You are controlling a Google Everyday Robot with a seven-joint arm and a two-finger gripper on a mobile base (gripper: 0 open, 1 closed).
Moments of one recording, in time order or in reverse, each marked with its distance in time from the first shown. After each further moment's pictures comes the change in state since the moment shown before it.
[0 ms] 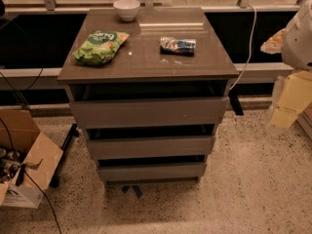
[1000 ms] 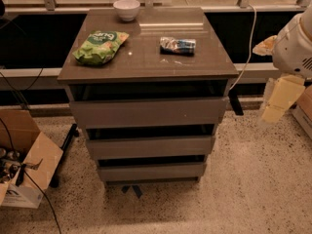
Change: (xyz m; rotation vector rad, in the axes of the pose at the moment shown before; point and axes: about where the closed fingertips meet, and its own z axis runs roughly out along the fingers) arm 0.007 -0.034 0.038 0.027 -0.071 -0.043
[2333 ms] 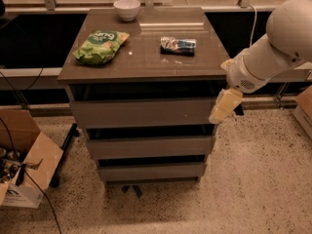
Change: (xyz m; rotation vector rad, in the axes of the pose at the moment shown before) arm -0.023 -0.058 0.139 0.042 -0.132 0.111
